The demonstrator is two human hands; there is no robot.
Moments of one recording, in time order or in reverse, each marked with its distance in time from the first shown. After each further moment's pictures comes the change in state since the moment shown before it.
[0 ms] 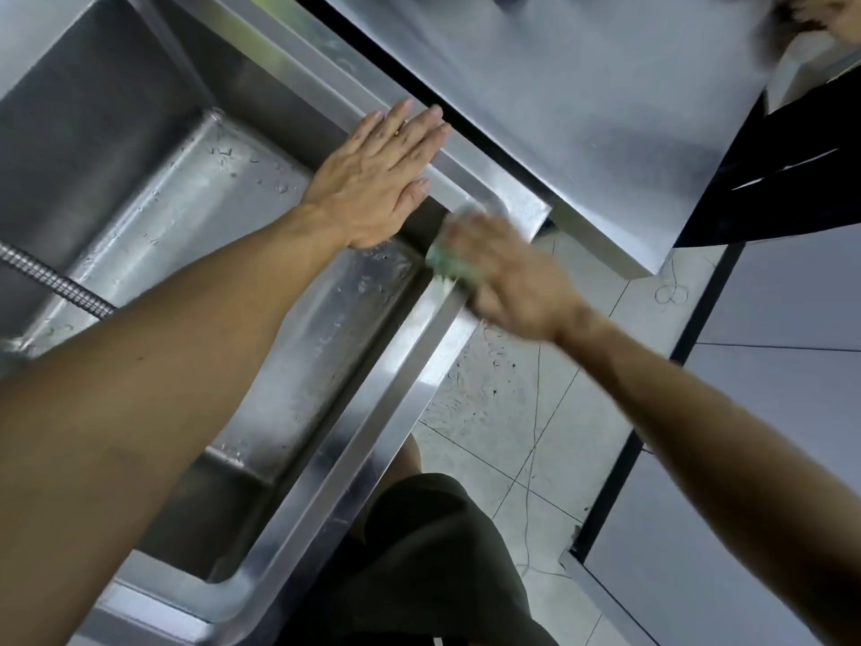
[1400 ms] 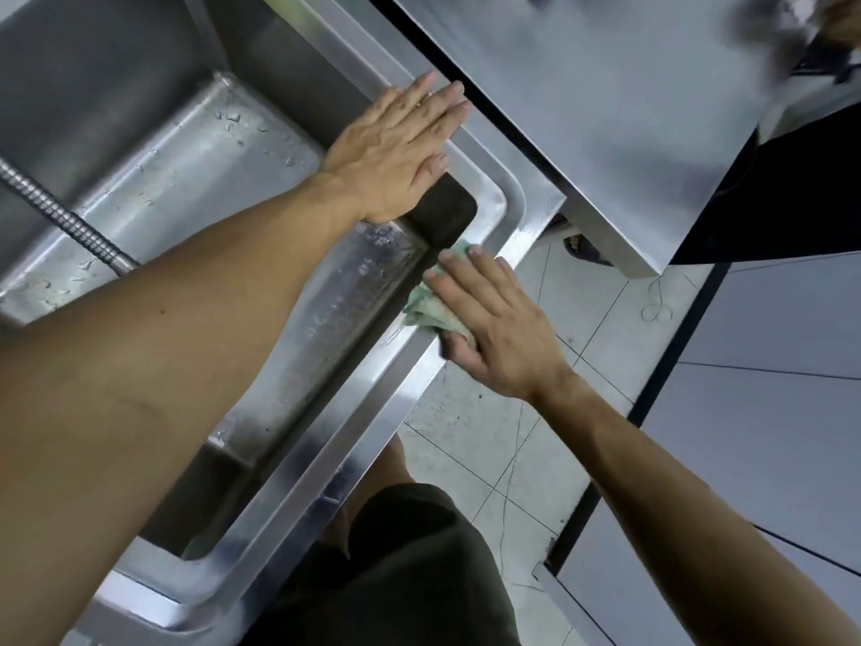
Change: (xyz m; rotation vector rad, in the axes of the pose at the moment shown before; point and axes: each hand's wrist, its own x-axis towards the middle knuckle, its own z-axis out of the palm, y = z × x) left_hand -0.004 0.004 0.006 -0.042 0.032 -0.049; right_hand -0.042 -0.056 0.037 0.010 0.061 0.065
